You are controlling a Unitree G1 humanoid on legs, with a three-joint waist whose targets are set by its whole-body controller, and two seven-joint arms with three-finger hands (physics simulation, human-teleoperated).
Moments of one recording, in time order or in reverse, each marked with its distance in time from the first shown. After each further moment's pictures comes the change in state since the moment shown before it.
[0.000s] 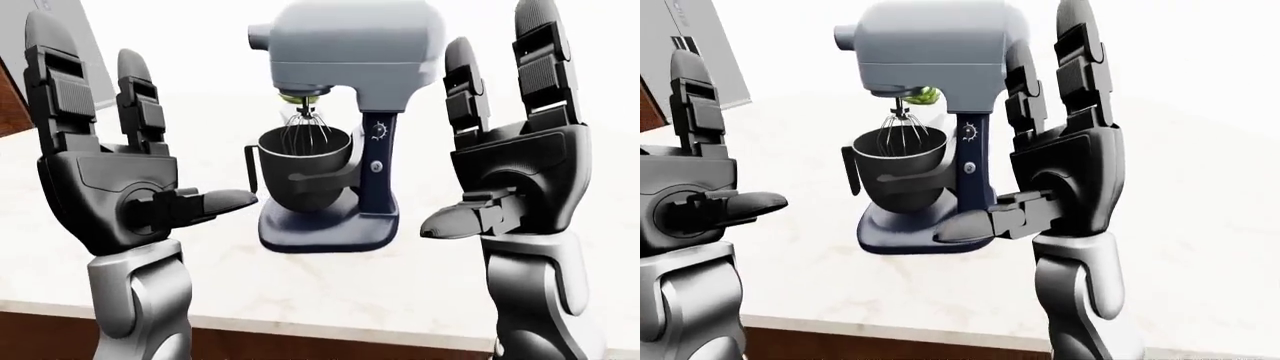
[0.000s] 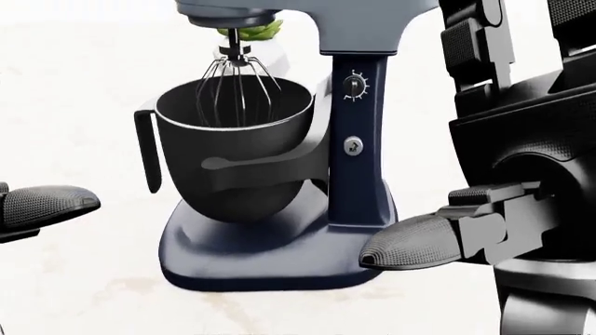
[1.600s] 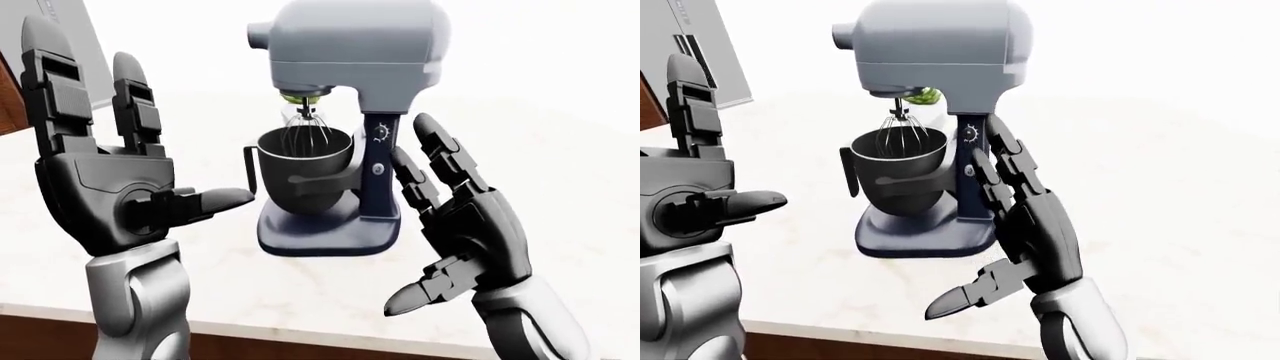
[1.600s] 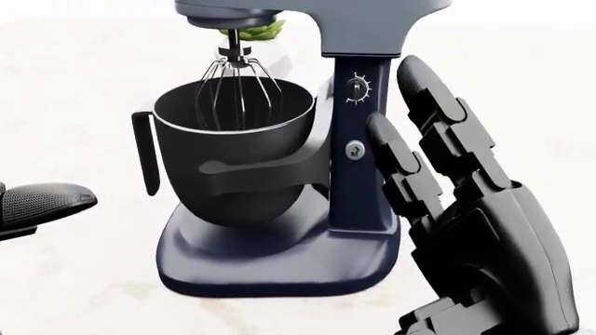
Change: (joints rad) left arm 0.006 0.004 0.010 0.012 0.011 -0.009 0.001; right arm 0.255 0.006 -0.003 -0.186 -0.164 0.431 0.228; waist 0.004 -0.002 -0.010
